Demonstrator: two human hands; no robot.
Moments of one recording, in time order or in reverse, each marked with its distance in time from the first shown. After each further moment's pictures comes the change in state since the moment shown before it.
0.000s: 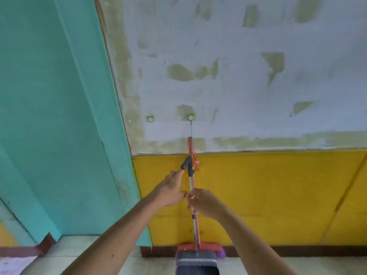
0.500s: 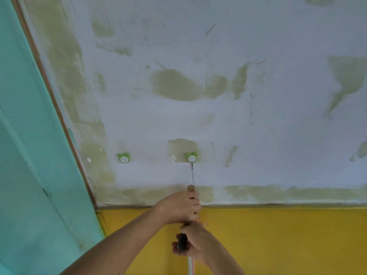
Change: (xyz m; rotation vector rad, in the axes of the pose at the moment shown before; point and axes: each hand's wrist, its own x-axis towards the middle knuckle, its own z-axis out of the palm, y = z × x) left_hand 0.293 -0.053 -0.037 1.200 0.024 0.989; right_hand 0.242 -0.009 -0.053 1.272 -0.072 0.601
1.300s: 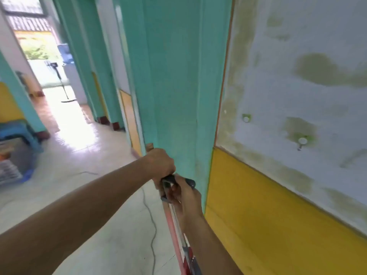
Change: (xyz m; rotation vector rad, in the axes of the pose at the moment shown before) left_hand -0.223 0.149 -0.213 -0.653 -1.144 -0.978; right_hand -0.175 0.153 0.058 -0.222 -0.616 -0.032
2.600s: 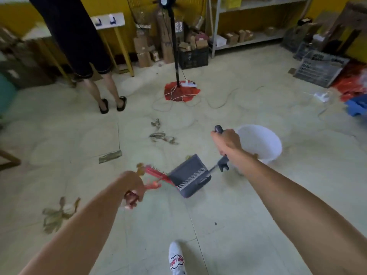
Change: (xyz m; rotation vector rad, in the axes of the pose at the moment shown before) left_hand -0.635 0.508 0.333 1.969 0.995 1.909; right_hand -0.431 0.524 0.210 -1.537 -1.676 -0.053
